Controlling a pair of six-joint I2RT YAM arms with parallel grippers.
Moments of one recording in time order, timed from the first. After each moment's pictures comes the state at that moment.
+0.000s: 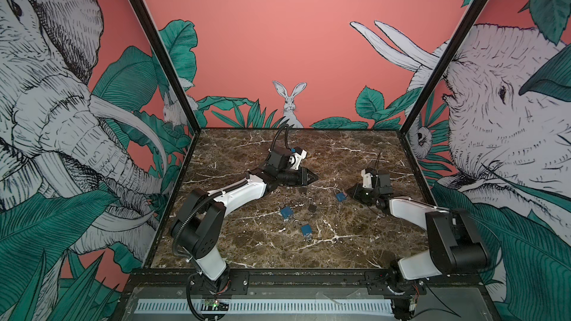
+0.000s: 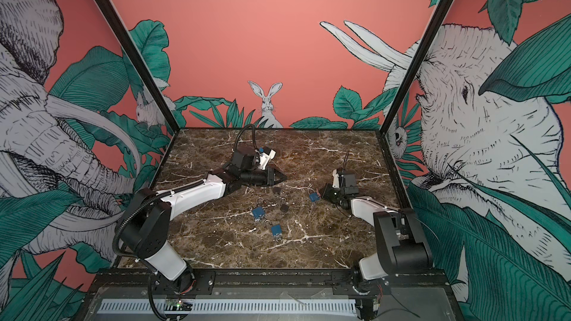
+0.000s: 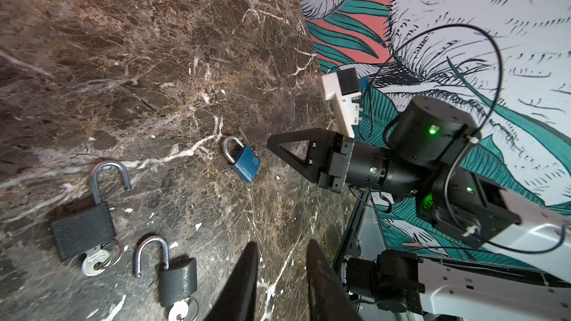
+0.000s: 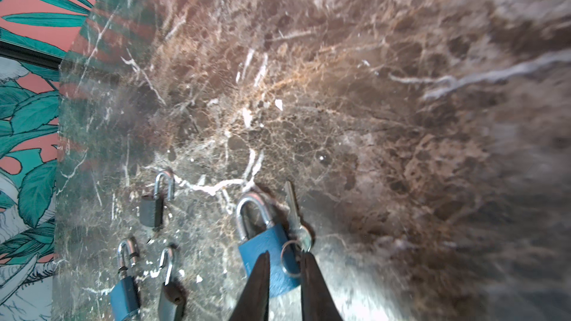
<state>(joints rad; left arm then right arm) -0.64 1.65 1.08 0.00 0.63 -0.66 0.16 1.44 0.59 0.03 -0.35 0.54</state>
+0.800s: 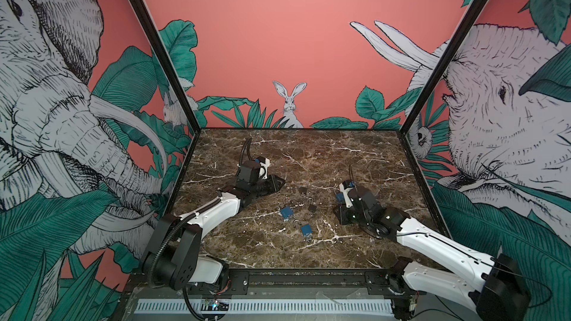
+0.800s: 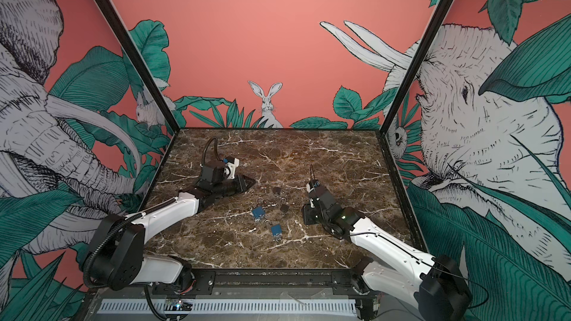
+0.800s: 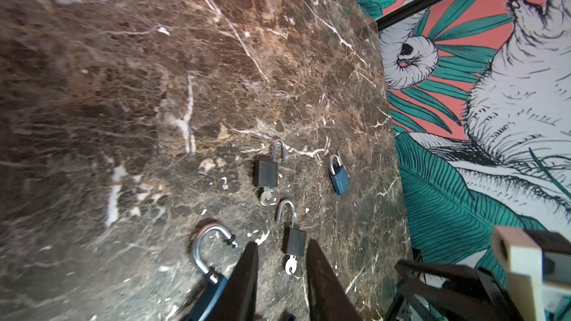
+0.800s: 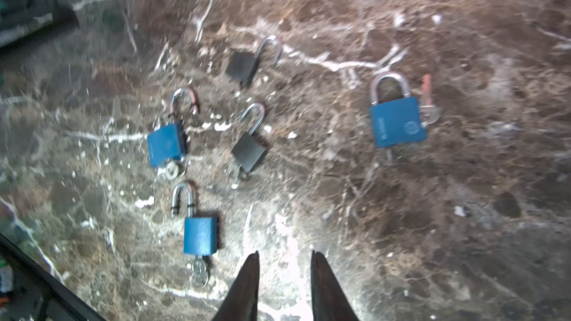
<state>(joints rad) -0.42 1.37 0.72 0.03 0.44 -0.71 0.78 1.05 0.63 -0.45 0.05 0.52</state>
